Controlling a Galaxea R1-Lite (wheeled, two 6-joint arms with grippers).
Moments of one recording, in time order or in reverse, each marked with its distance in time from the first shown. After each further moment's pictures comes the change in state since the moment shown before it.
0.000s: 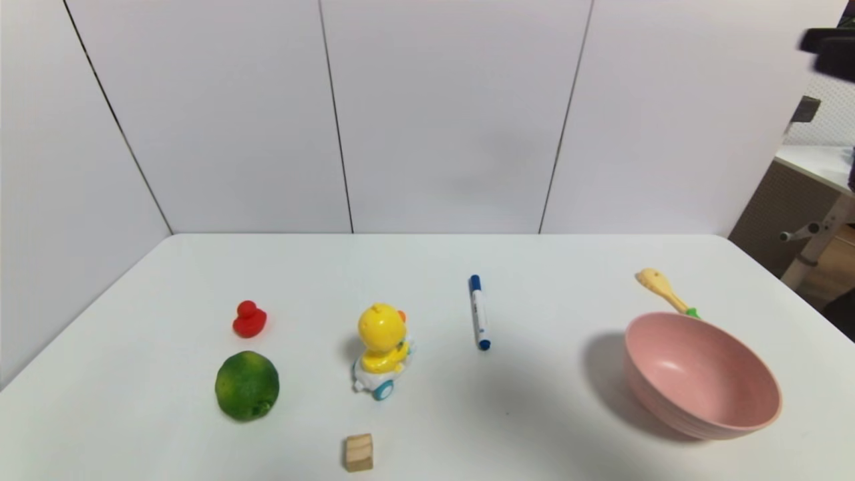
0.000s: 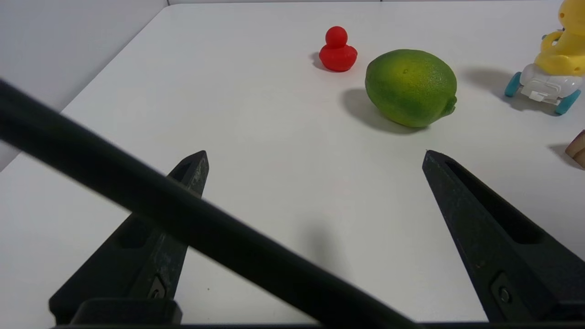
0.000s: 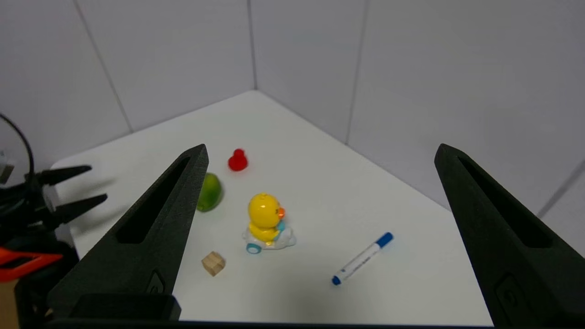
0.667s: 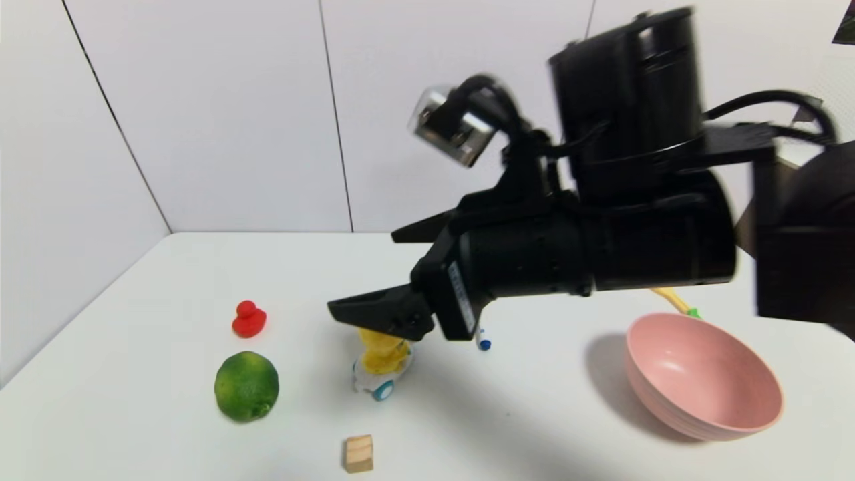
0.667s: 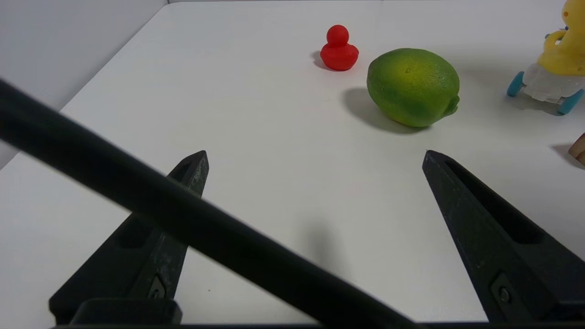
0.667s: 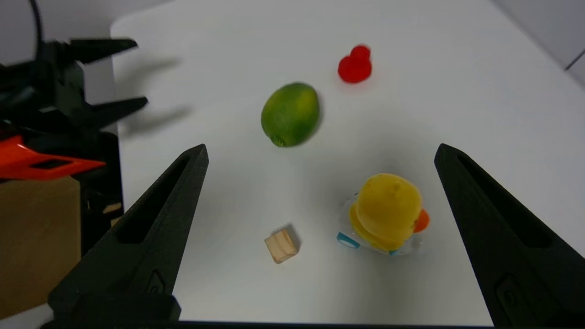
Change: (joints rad) left arm 0.000 0.000 0.000 0.000 0.000 0.000; right arm 0.247 0.623 -0.224 0.008 0.099 -0.054
